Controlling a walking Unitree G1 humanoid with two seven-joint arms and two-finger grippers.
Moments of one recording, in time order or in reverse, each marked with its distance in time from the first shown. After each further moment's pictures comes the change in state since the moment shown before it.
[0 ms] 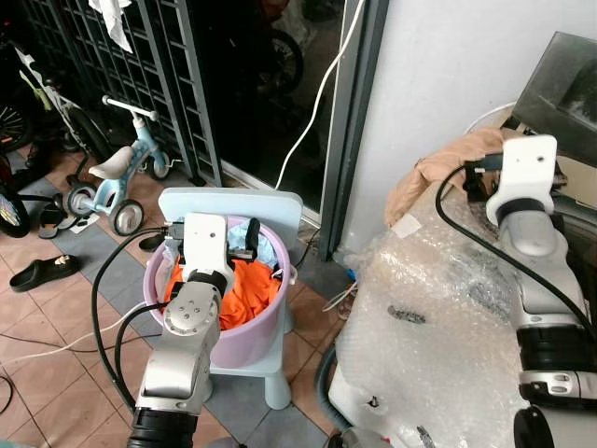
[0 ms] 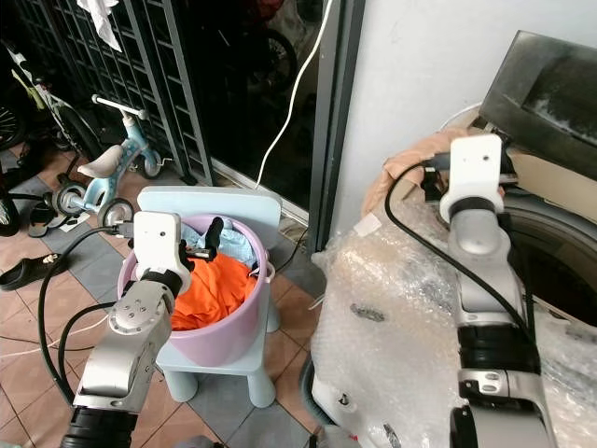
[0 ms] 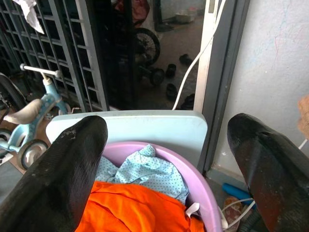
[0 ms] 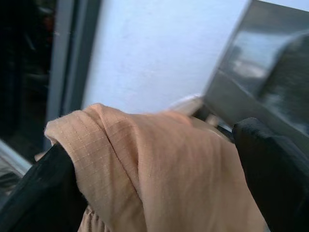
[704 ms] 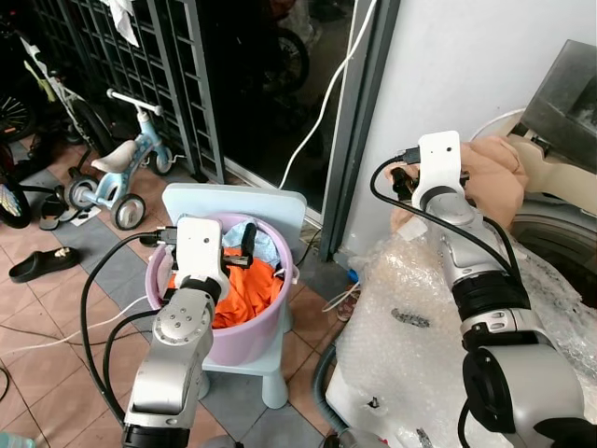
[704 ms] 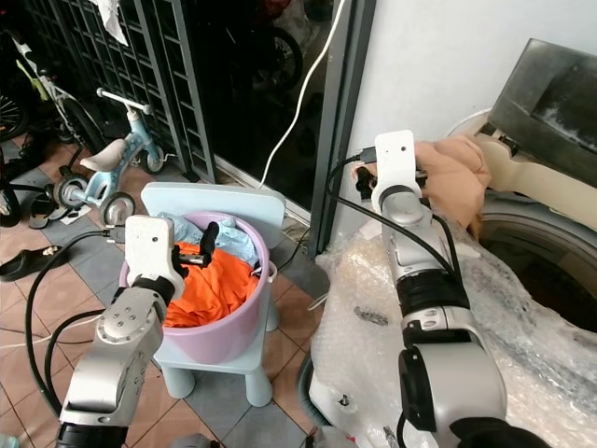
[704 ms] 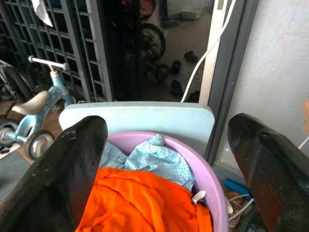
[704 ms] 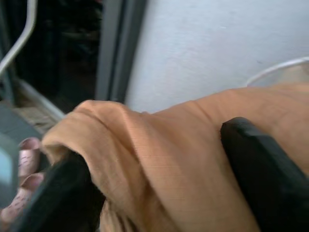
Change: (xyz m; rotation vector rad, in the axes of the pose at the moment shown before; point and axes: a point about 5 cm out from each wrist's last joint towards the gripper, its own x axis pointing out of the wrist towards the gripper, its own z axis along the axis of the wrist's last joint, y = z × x) left arm -0.015 0.001 0.001 0.008 0.024 -0.016; right arm 0.022 0.055 -0.022 0.056 0.242 0.025
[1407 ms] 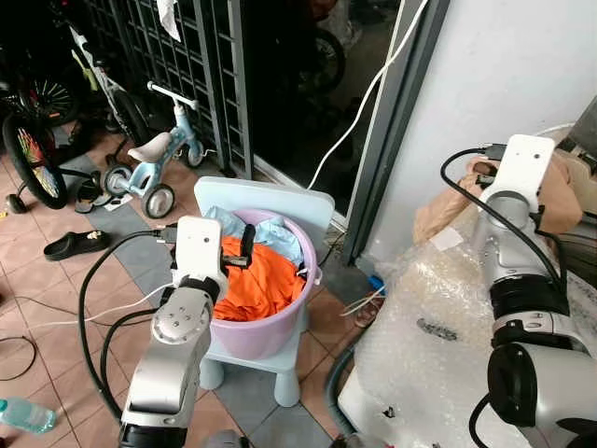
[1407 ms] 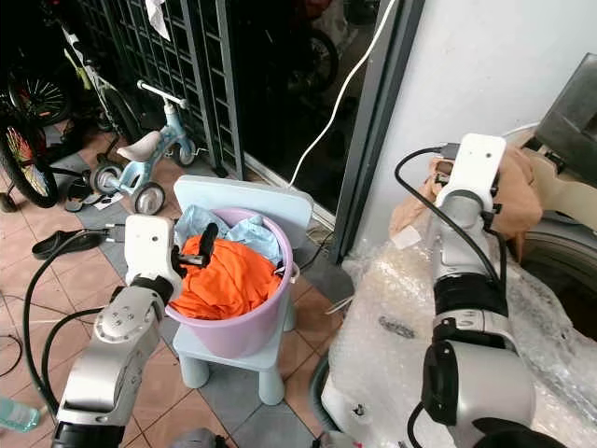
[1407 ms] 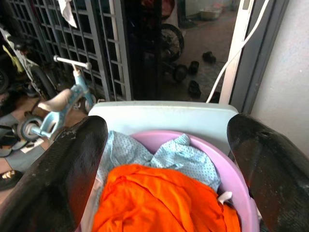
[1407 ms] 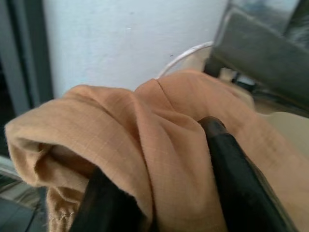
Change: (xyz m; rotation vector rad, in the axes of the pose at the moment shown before) left arm 0.005 0.003 0.007 0.023 -0.016 0.002; right arm -0.001 -0.074 -0.005 0.125 -0.020 -0.393
